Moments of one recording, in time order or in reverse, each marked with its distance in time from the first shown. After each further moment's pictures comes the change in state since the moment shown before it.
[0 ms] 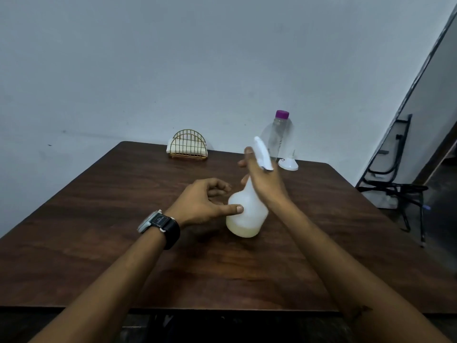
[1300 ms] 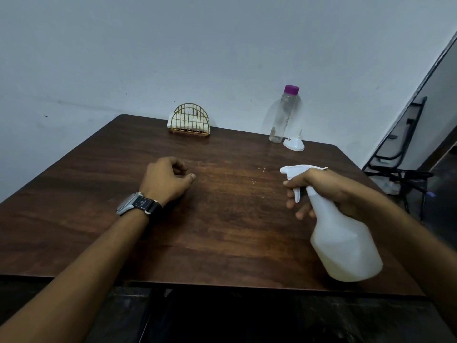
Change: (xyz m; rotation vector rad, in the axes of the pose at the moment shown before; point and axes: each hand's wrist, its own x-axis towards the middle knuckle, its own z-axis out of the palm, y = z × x) left_hand -0.008 -0.047 -0.032 0.344 0.423 -0.216; right_hand -0.018 0.007 -0.110 -0.358 -0.523 0.636
